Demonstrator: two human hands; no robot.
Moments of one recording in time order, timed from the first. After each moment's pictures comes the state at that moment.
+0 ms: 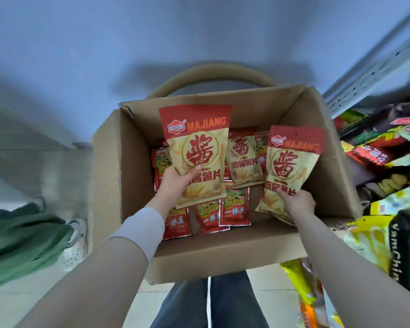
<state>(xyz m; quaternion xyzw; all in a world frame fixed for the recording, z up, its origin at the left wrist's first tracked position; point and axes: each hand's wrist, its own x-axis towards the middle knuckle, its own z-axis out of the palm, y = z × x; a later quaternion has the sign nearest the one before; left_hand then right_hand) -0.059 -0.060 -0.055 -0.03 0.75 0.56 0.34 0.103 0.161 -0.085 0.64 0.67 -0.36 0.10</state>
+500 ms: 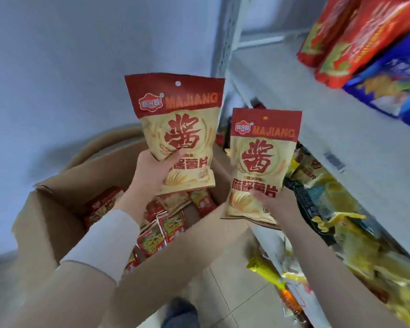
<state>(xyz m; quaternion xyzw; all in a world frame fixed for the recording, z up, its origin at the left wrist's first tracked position) 0.040 0.037 0.136 0.24 0.68 0.61 0.33 0.279 0.138 0.105 0.57 0.61 -0.50 -0.23</state>
